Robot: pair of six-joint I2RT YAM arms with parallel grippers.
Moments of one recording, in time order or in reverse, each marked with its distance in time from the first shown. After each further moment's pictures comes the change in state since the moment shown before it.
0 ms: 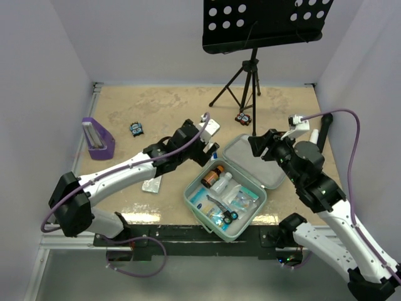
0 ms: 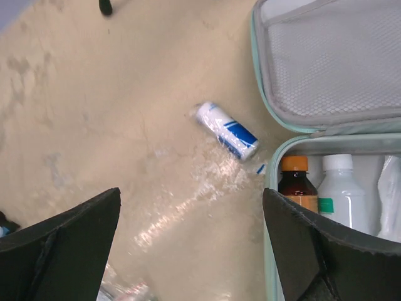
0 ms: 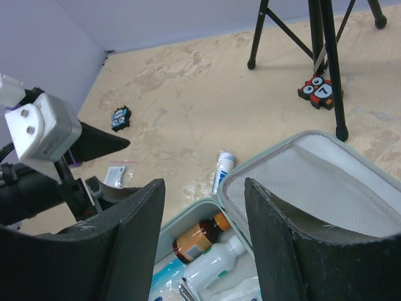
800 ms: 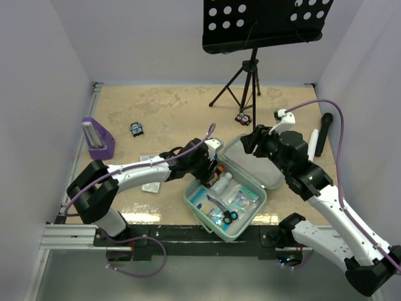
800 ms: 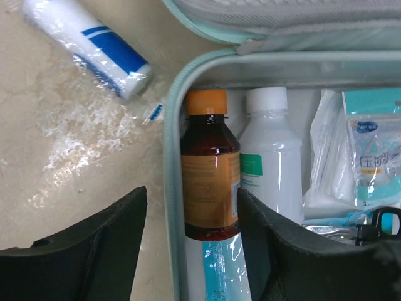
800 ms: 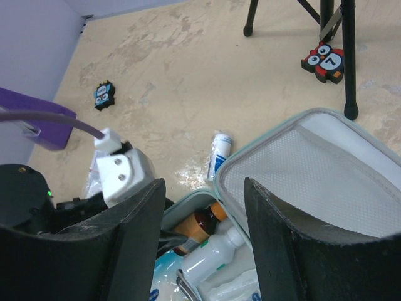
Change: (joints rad) left arm 0.014 0.171 -0.124 0.047 0.250 -0.355; right arm 0.000 0.153 0.019 -0.001 -0.024 0.020
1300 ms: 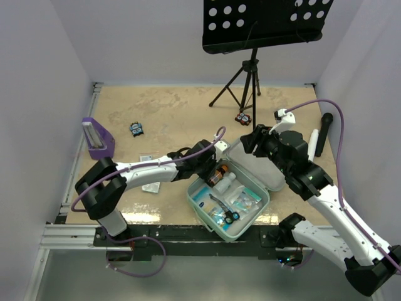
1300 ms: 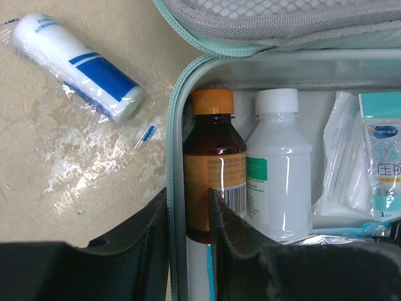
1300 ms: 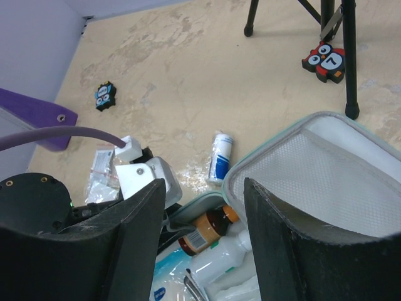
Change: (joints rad) left arm -0.058 0.078 0.059 -0.004 -0.040 0.054; right arm 0.000 0.003 0.007 -0.001 0.001 0.007
